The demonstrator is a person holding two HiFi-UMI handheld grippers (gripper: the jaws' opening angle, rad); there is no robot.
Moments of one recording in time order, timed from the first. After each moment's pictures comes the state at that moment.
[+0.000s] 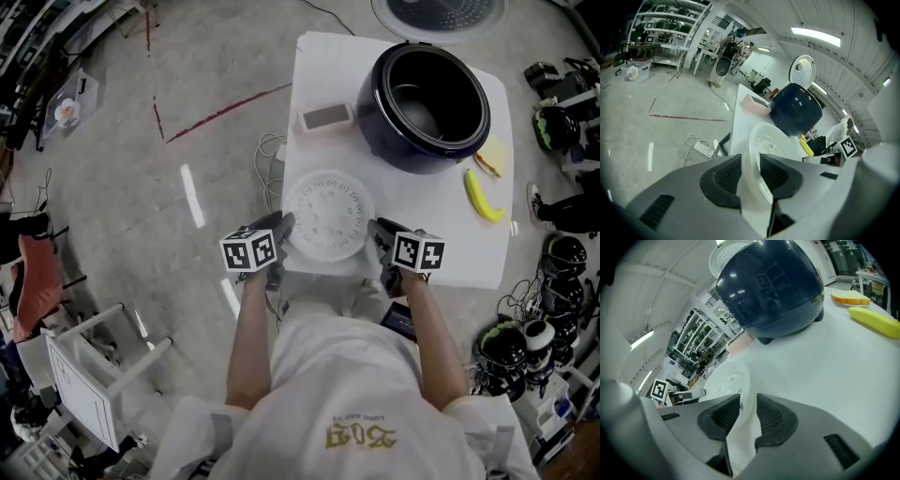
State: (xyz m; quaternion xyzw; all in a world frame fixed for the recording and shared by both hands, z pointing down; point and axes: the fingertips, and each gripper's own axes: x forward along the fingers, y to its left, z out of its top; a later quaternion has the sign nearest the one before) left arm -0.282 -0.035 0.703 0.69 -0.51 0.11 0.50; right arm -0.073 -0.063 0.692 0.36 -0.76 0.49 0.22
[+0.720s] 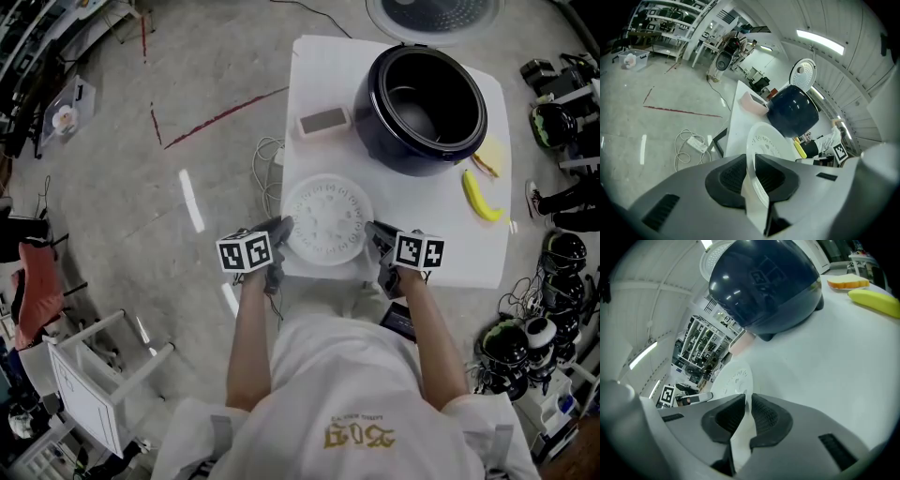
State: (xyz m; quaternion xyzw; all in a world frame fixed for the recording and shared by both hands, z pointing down) left arm -0.281 -0.038 0.701 0.70 -0.48 0.09 0.53; right arm -0.087 -0.062 0.691 0.33 -0.76 0.53 0.18
